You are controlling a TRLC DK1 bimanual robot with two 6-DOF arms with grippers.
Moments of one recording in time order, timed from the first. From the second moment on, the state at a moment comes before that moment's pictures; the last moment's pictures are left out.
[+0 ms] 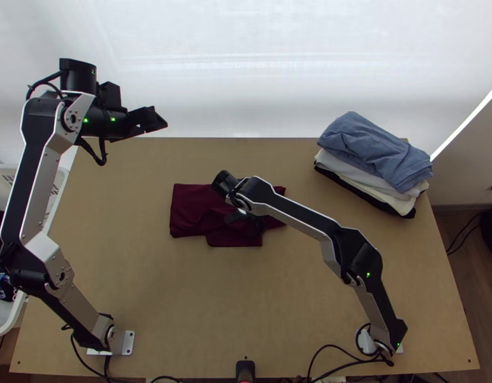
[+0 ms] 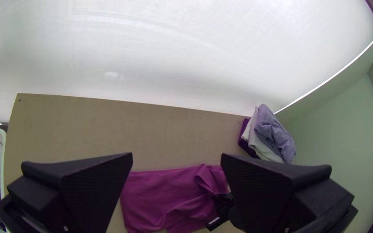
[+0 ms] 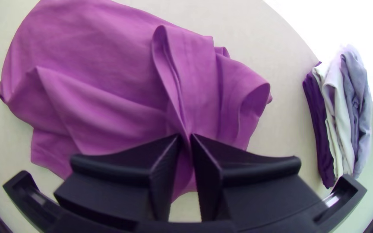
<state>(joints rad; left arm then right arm) -0.10 1.81 2.19 -1.14 0.36 -0.28 0.88 2.21 1.92 -1.03 0.41 0.40</state>
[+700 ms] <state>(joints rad) -0.10 1.81 2.19 -1.14 0.36 -0.27 0.71 2.14 1.83 -1.04 0.51 0.43</state>
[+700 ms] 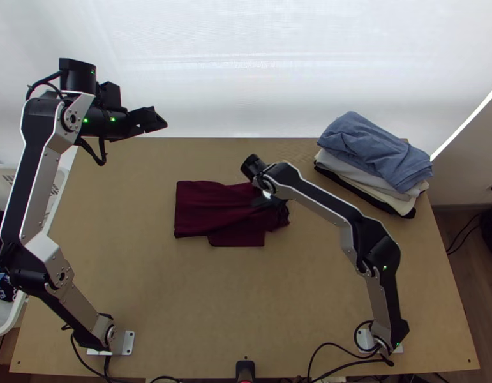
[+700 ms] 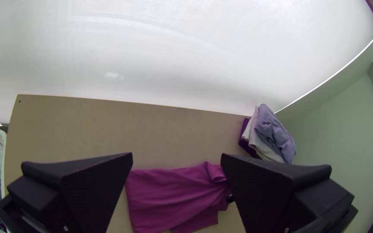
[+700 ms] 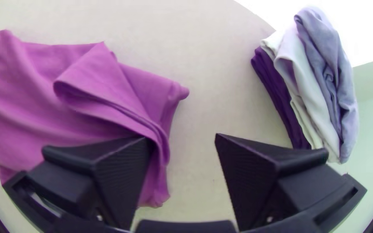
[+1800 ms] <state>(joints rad) -0.07 1.81 2.19 -1.14 0.36 -0.25 0.67 2.21 2.18 -1.19 0.21 0.53</state>
